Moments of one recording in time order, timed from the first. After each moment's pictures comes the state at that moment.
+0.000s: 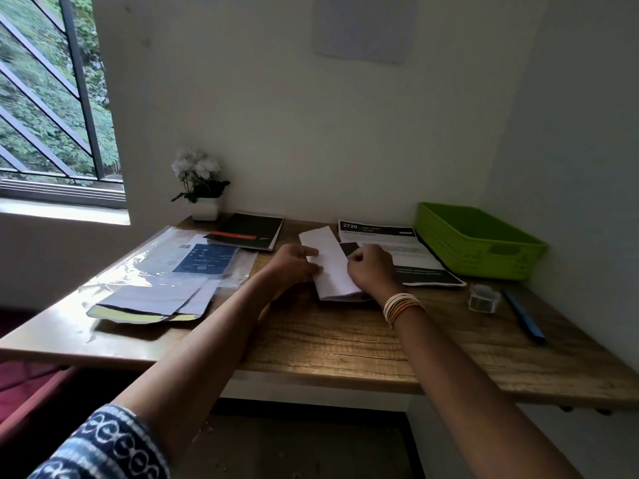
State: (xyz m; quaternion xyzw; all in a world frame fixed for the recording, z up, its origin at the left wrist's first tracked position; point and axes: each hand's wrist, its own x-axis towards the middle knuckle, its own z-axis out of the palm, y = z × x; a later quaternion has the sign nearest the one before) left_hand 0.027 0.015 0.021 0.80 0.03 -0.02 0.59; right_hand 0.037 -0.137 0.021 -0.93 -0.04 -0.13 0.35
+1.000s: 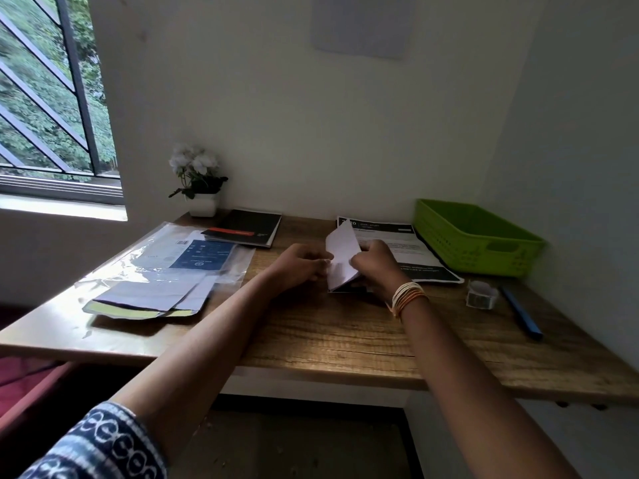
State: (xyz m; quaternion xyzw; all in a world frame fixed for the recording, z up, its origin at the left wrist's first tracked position) left_hand 0.027 0.011 0.014 0.84 -0.08 -0.01 0.53; right_hand 0.039 -0.144 0.027 -0.88 -0.01 -0.03 0.48
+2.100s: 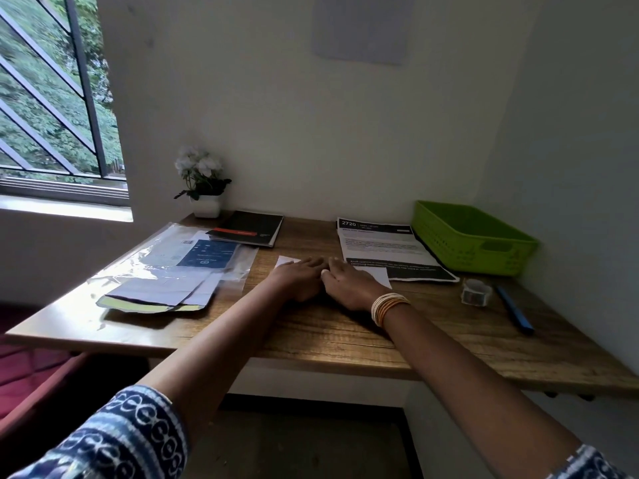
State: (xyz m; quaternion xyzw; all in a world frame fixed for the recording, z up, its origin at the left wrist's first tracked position) left_hand 0.018 0.004 0.012 0.98 -0.16 -0.05 0.05; right_hand 0.028 -0.130 0.003 -0.98 -0.18 0.05 0.11
